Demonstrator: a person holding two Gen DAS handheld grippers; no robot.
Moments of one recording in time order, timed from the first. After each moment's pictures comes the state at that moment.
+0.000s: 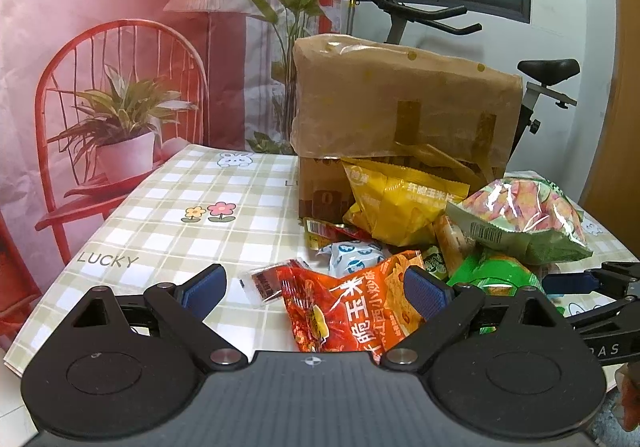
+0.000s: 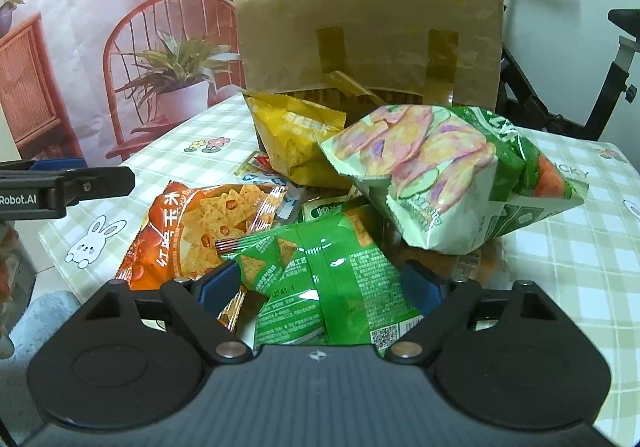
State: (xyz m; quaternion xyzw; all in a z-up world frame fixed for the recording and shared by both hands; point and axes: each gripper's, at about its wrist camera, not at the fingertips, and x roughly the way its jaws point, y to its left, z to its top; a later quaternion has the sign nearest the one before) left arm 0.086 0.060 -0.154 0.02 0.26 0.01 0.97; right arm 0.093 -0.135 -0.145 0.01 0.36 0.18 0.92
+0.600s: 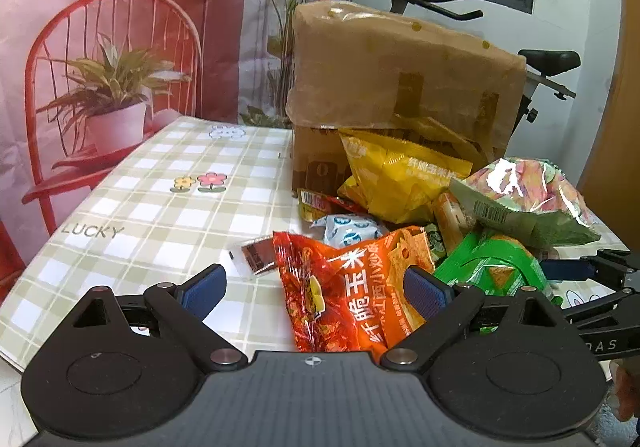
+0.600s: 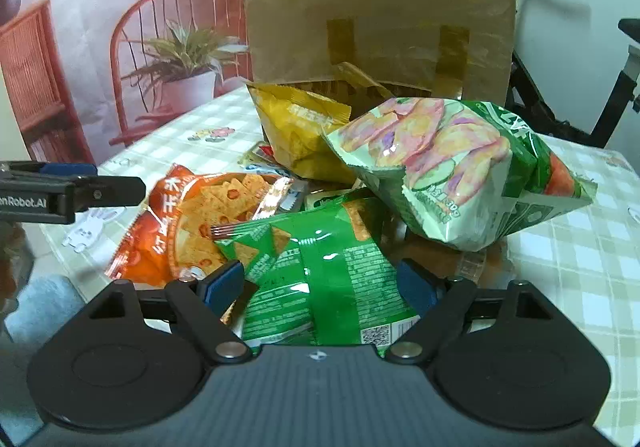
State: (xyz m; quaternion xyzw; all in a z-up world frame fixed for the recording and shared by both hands) left arm 0.096 0.067 -0.173 -0.01 0.29 0.00 0.96; right arm 0.097 -0.130 -0.152 -0.02 0.36 0.18 0.91
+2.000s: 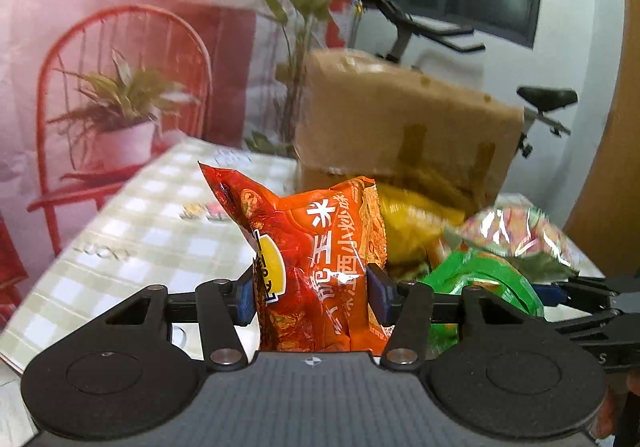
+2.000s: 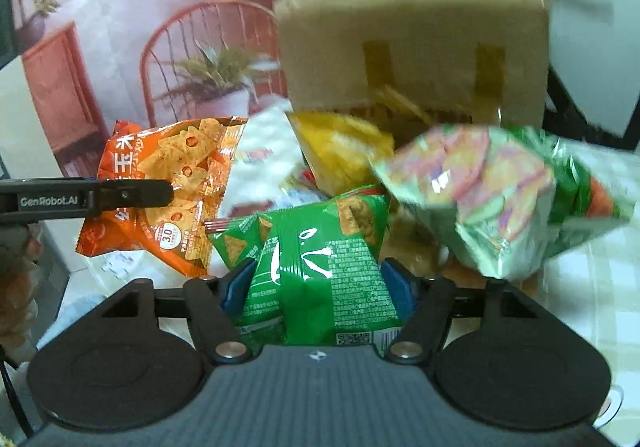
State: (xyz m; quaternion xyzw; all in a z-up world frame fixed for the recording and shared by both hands) left arm 0.093 0.077 -0.149 -0.05 0.25 0.00 0.97; right arm 0.095 -0.124 -0.122 0.02 0.33 0.24 0.91
